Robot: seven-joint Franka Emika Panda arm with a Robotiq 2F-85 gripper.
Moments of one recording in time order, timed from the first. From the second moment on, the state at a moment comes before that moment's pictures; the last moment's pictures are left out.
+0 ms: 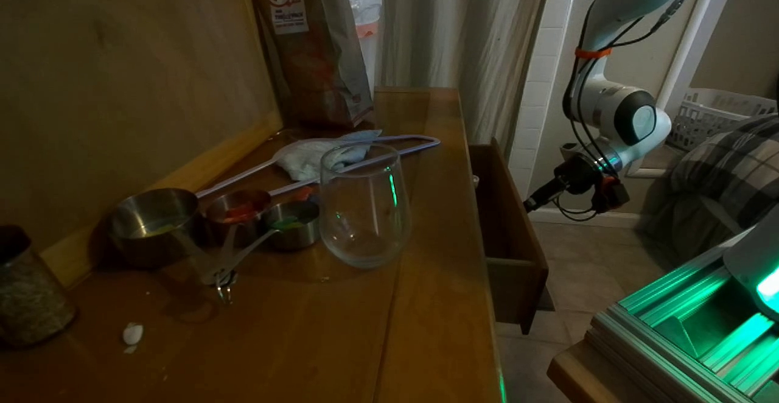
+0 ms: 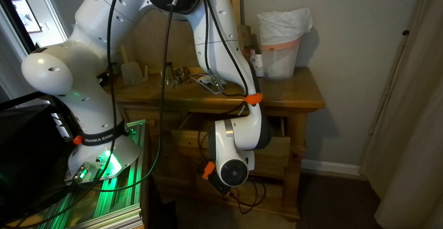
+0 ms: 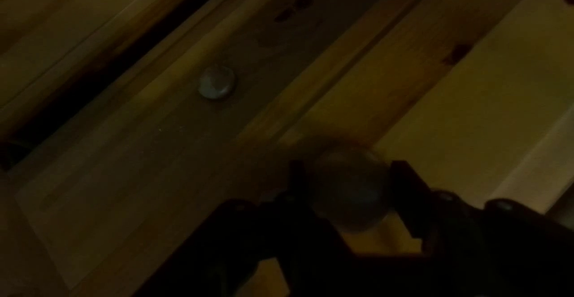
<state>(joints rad) -0.17 0.89 -0.26 -2.24 1.44 1.94 -2.22</state>
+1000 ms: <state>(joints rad) -0.14 0.52 -0.30 -2.40 1.52 2.56 -2.52</state>
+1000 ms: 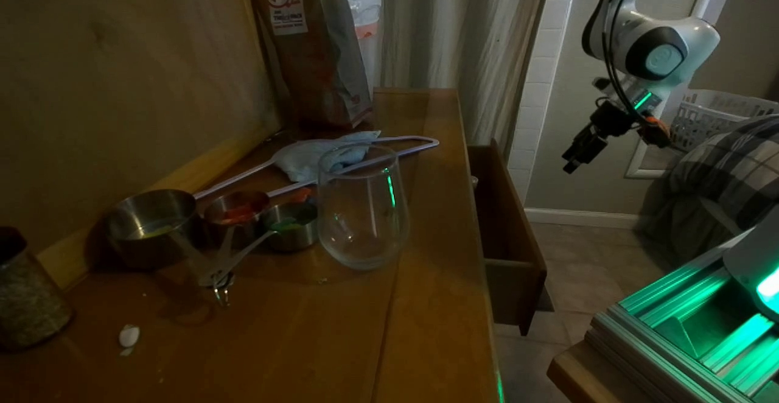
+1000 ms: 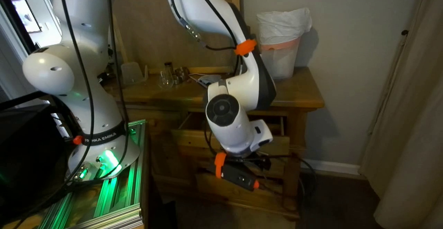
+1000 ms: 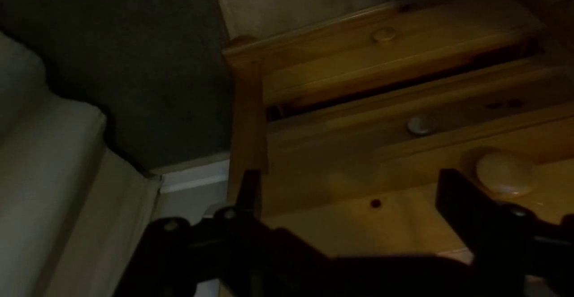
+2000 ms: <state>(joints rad) 0.14 0.22 -0.10 -2.58 1.56 2.81 -2.49</state>
